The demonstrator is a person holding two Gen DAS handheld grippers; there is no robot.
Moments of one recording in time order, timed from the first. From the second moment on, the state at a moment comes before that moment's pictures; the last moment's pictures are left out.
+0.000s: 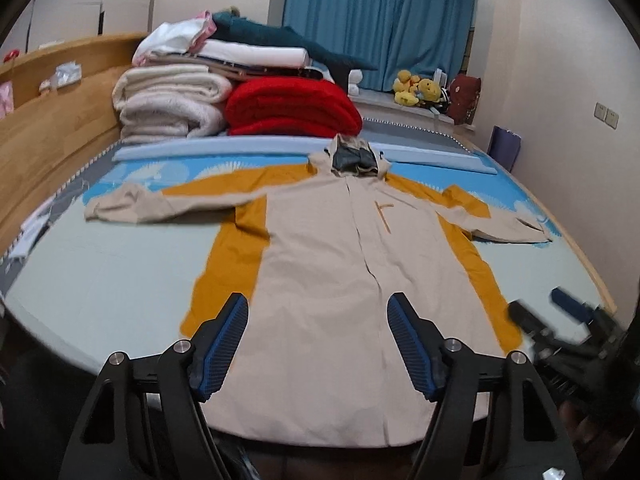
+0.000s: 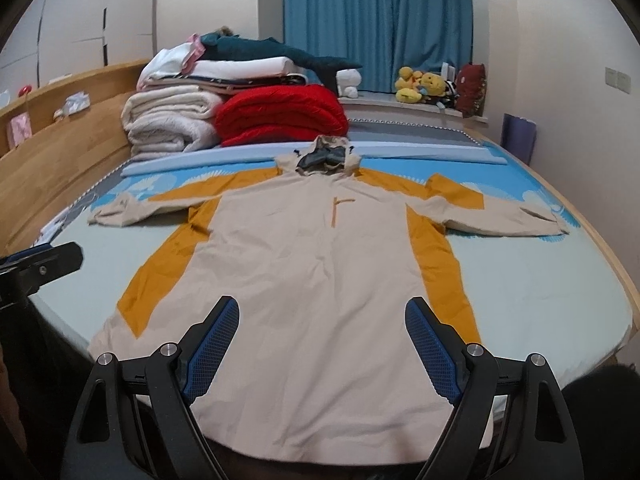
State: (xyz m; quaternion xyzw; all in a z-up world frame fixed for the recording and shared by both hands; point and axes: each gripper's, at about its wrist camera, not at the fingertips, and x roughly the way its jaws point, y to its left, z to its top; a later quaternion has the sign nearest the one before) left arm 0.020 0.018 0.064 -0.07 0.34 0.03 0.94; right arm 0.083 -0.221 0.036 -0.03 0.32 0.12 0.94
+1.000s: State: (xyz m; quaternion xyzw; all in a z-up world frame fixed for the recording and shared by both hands) left arm 0.297 0.313 -0.044 -0.13 0.43 0.20 0.87; right arm 0.415 -0.157 0.058 0.00 0.33 0.18 0.93
